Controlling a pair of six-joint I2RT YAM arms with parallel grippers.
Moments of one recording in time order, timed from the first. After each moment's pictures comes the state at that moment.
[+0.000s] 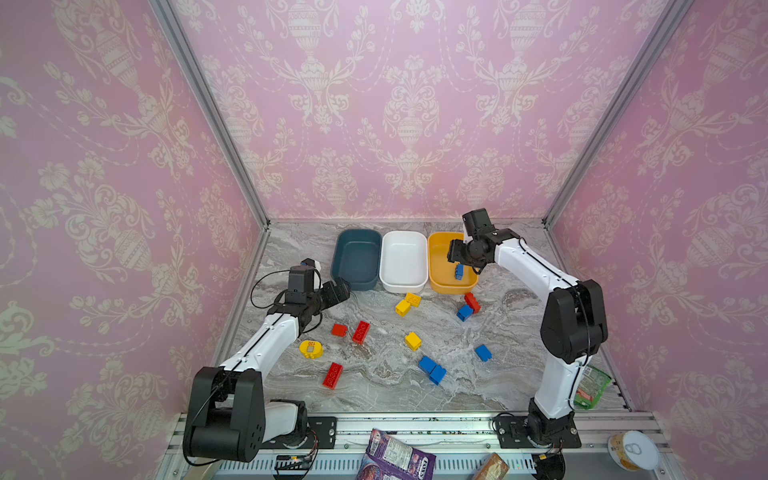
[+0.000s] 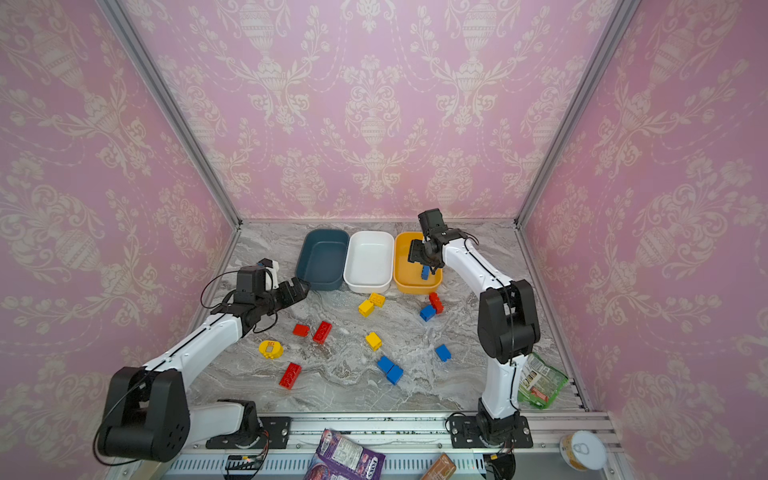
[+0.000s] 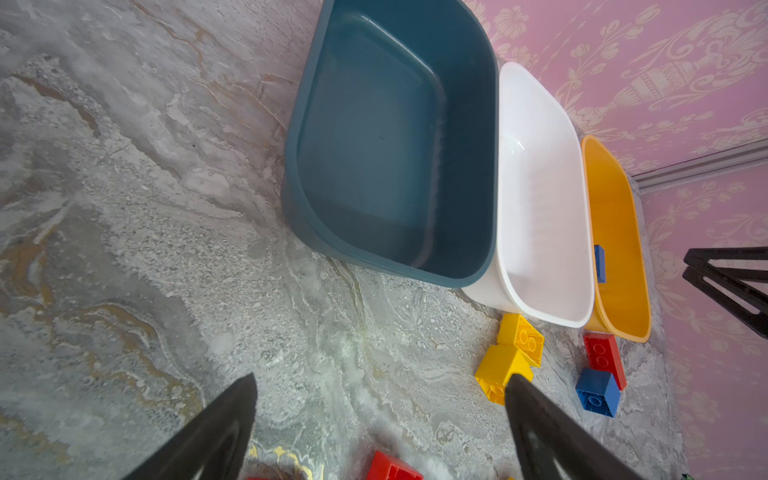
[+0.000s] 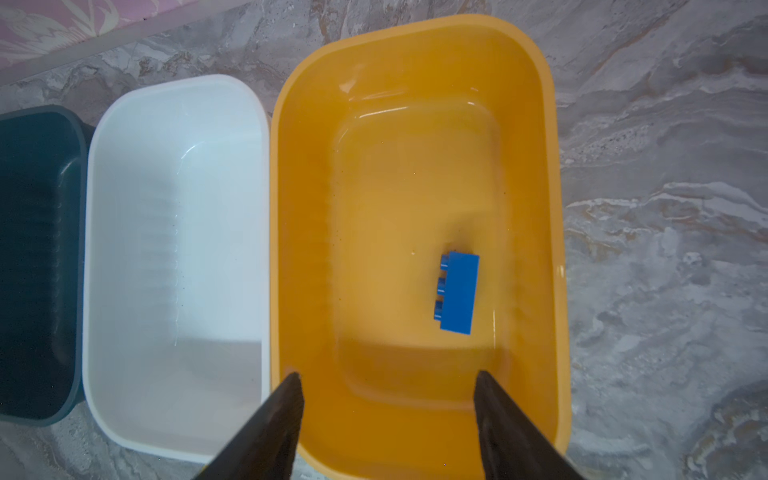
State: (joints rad) left arm -0.08 1.28 0.70 -0.15 0.28 -0.55; right arm 0.29 1.88 1.58 -0.70 0.00 0.44
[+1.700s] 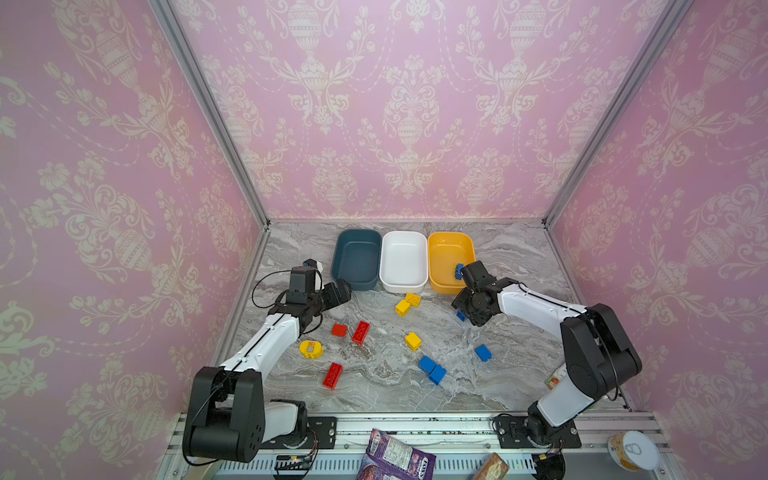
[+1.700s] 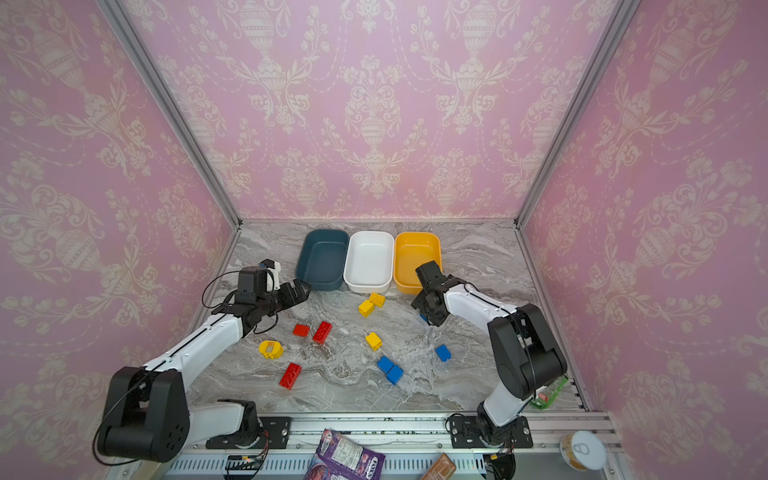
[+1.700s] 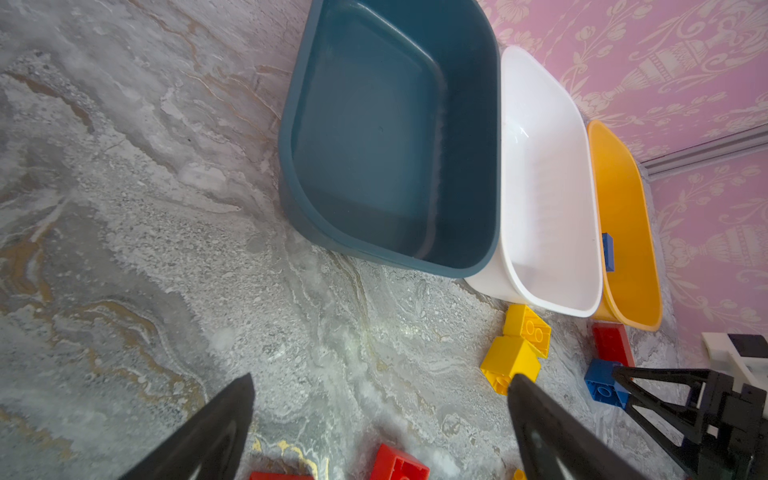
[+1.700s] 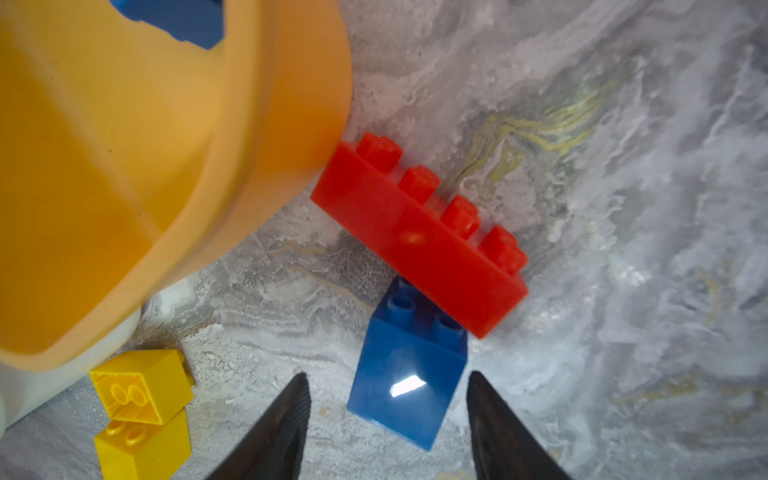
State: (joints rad) left arm -0.08 1.28 0.70 -0.17 0.28 -0.52; right arm 0.39 1.65 0.98 -0.54 0.04 1.07
